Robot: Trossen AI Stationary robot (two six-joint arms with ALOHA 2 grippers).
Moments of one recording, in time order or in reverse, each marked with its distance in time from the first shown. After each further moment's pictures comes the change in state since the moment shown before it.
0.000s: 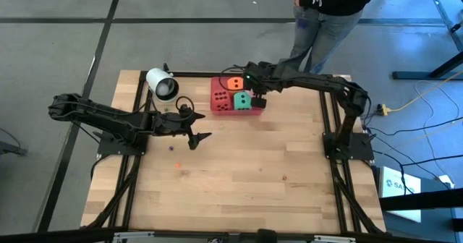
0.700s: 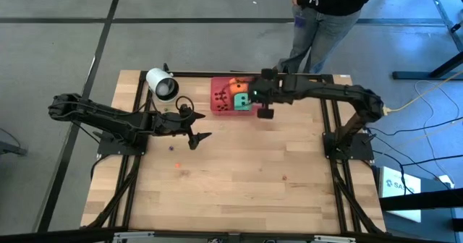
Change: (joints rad) left arm 0.000 0.000 0.000 0.009 -0.002 0.000; right arm 0.198 -0.170 -0.005 -0.137 0.116 0.038
